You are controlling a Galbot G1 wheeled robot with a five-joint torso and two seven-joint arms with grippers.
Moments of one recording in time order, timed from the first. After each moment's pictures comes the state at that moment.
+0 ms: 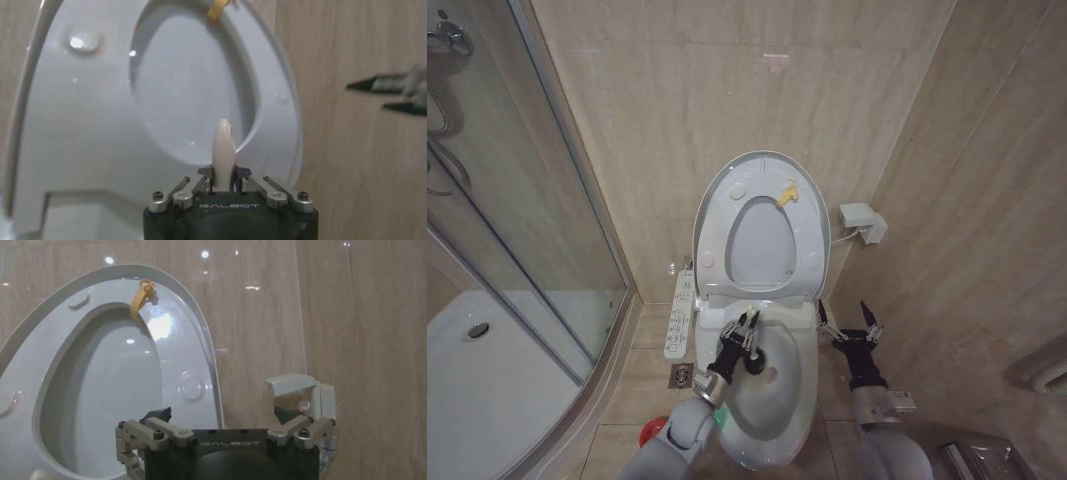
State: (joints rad) left arm 0.99 -1.33 0.10 -1.46 -0.28 -0.46 0.04; right arm -1.47 1.38 0.51 2.01 0.22 0.24 0.13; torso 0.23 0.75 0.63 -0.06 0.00
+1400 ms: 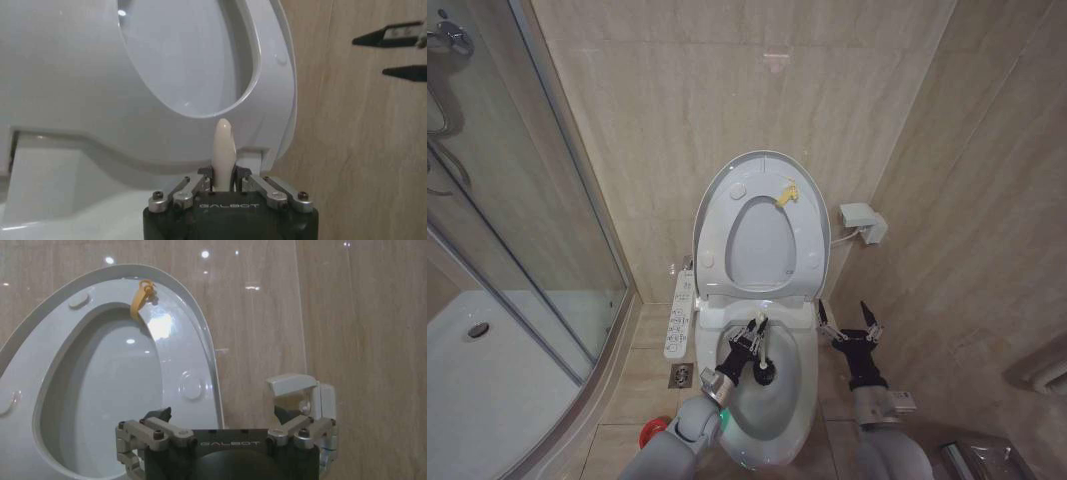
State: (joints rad) left arm 0.88 -1.36 0.17 -1.25 -0.39 -0.50 0.13; right arm -1.47 1.38 0.51 2.01 0.22 0.24 0.13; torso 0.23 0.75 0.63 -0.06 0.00
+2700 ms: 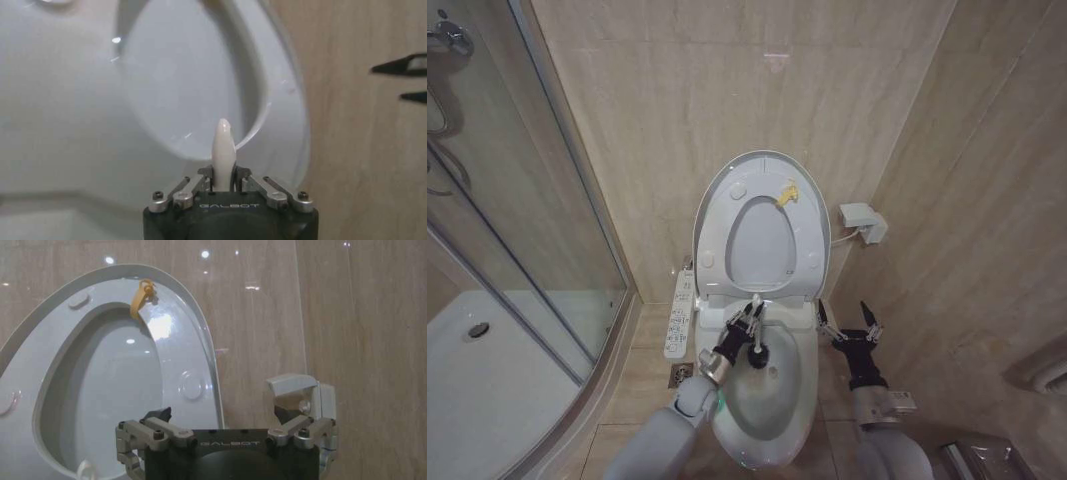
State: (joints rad) left arm 0.81 -1.36 0.17 -1.25 -0.39 -0.52 0.13; right arm -1.47 1.38 0.51 2.01 0.22 0.24 0.13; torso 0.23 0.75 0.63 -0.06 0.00
